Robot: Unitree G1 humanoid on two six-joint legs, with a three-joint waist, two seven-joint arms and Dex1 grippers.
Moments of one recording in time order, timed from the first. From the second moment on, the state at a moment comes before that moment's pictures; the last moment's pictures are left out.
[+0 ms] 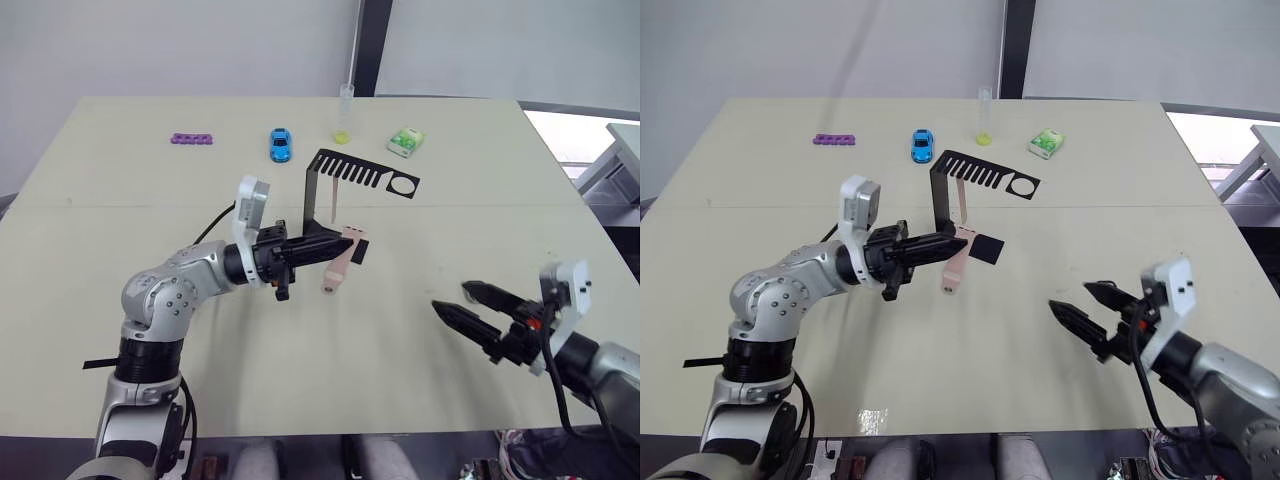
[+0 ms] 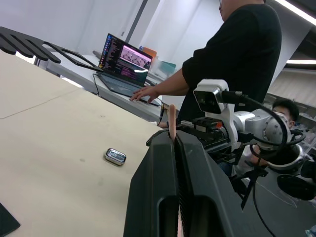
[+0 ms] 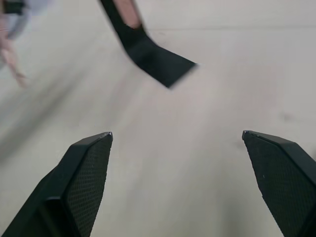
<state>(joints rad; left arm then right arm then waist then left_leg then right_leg) -0.57 0.42 0.04 -0.17 -0.82 0.83 -0.90 0.27 -0.66 -0.57 -0.73 1.03 0.88 0.37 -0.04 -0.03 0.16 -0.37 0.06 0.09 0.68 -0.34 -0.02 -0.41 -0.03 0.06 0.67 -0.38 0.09</state>
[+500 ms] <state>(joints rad) -0.51 0.55 -0.10 -0.17 -0.58 0.53 -1.11 0.52 -0.50 -0.59 -0.81 0.77 0.74 0.28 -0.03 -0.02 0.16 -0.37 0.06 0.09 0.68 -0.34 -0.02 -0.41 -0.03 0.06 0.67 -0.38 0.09</state>
